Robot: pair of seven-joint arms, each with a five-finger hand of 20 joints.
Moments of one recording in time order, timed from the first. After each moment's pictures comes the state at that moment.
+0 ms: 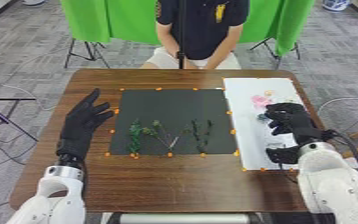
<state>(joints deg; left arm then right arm) 117.0 -53.6 -83.8 -121.4 46.3 20.9 14.5 -107.1 -52.4 84.8 -119.4 -101.0 15.3 31.5</state>
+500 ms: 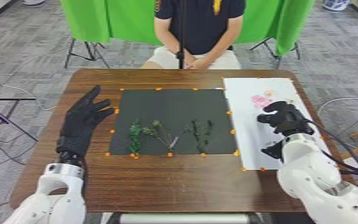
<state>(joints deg) 116.0 -52.8 -83.3 -121.6 46.0 20.9 14.9 -93.1 -47.6 69.0 -107.7 -121.5 11.1 39.7</state>
